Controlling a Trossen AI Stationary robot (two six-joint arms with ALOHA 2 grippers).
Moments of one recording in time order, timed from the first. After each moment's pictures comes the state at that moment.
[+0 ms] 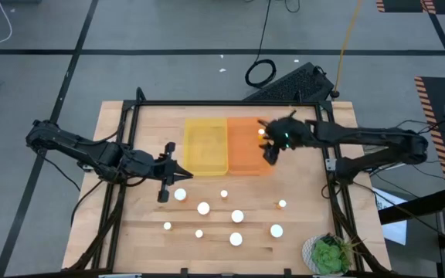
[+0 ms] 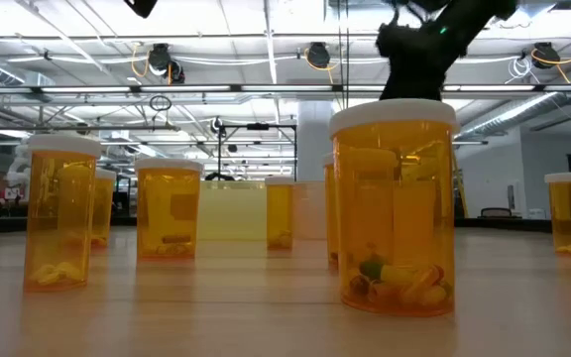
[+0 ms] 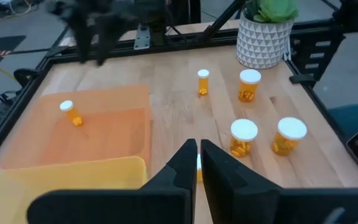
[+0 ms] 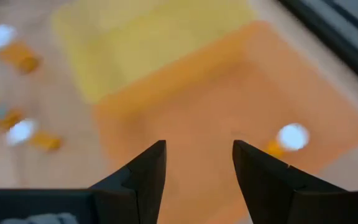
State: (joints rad) left arm -0.31 1.03 0.91 -0.34 -0.24 -0.05; right arm -0.17 1.17 0.89 -0.54 0.11 0.30
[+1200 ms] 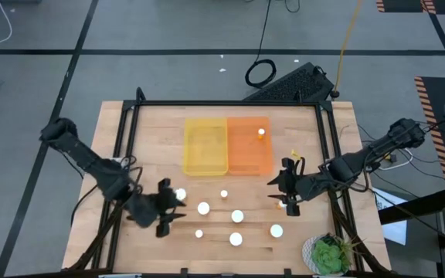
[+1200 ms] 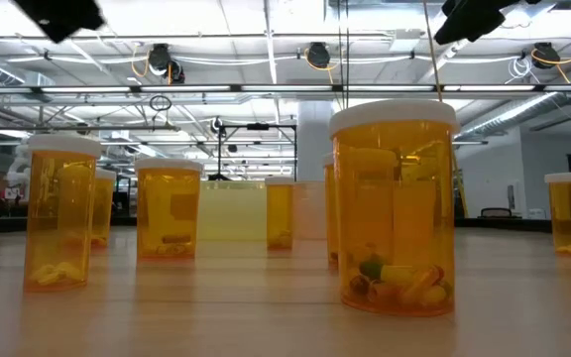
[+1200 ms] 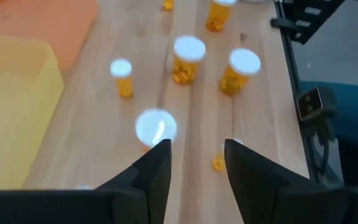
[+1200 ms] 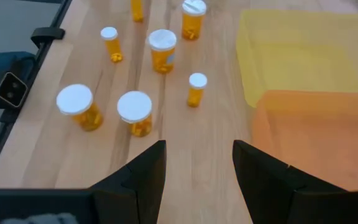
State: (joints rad) left arm -0.71 1.26 0.91 -0.46 -0.47 -0.68; right arm 0.50 1.12 0.89 -0.54 0.35 0.30
